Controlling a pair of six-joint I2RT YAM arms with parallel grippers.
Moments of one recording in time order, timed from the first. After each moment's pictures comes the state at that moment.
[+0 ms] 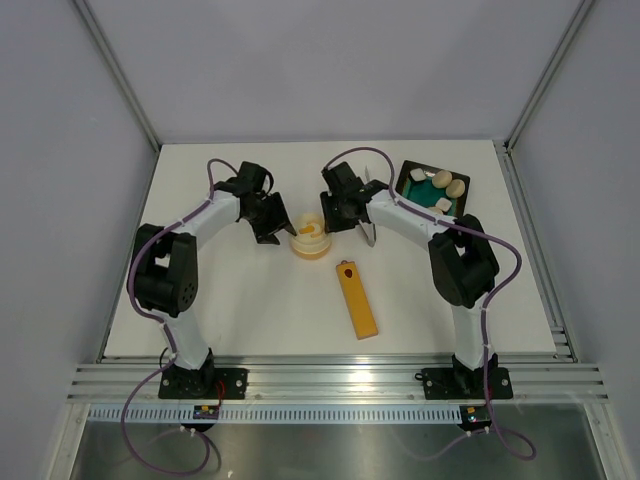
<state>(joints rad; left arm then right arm) -0.29 1.82 1.32 -0.63 0.28 -0.70 0.65 2.03 1.61 -0.54 0.01 0.39</state>
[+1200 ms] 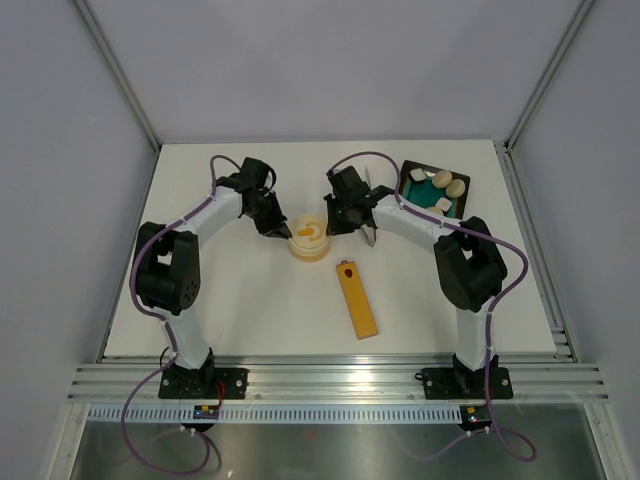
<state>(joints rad) -0.30 1.83 1.36 -0.67 0.29 -0.68 0.64 1.98 1.52 -0.46 -0.05 0.43</state>
